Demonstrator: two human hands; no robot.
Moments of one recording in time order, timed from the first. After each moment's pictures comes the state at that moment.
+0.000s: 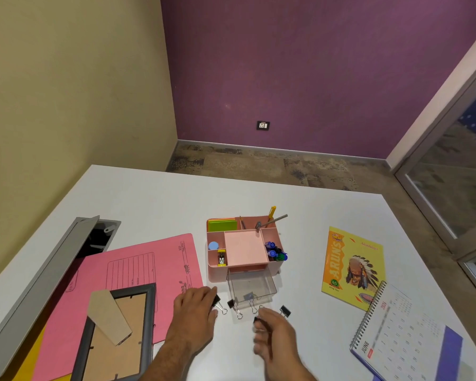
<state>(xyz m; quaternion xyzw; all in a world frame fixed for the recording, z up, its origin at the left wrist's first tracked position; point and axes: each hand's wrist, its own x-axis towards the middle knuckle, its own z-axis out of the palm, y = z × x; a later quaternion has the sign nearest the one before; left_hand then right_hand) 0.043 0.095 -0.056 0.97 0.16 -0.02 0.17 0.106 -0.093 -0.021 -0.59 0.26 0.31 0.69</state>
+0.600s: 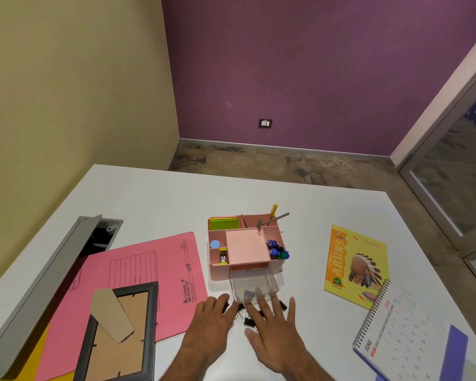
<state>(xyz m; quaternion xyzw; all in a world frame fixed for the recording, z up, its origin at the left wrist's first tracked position) 0.043 0.063 -0.068 1.00 0.04 -0.02 0.09 0.129 -0.115 -0.084 -0.93 -0.37 0.06 -0.01</state>
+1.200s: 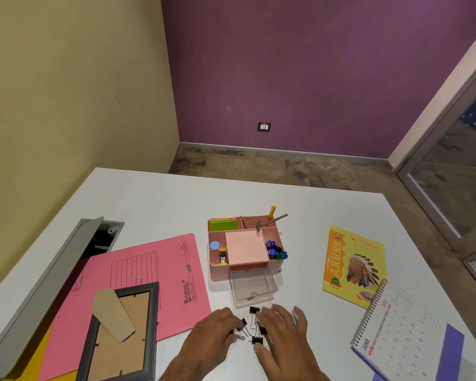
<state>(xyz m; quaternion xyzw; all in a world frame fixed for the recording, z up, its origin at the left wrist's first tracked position) 0.028 0.057 -0.047 0.96 0.01 0.02 0.29 0.107 -0.147 -0.051 -0.91 -0.40 0.03 0.12</state>
